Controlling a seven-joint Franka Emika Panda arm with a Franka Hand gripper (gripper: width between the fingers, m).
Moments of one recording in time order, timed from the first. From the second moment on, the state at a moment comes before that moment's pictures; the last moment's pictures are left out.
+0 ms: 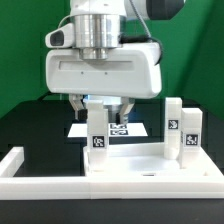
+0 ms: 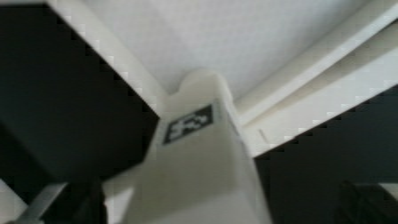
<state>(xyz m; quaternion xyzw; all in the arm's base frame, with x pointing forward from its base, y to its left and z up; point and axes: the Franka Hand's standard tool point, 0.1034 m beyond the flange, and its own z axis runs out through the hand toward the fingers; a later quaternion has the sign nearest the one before) 0.650 -0.055 0.119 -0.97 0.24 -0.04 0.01</state>
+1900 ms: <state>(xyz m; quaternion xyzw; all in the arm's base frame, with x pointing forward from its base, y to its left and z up) 0.650 -0.050 0.113 -0.61 0.79 -0.01 0.06</state>
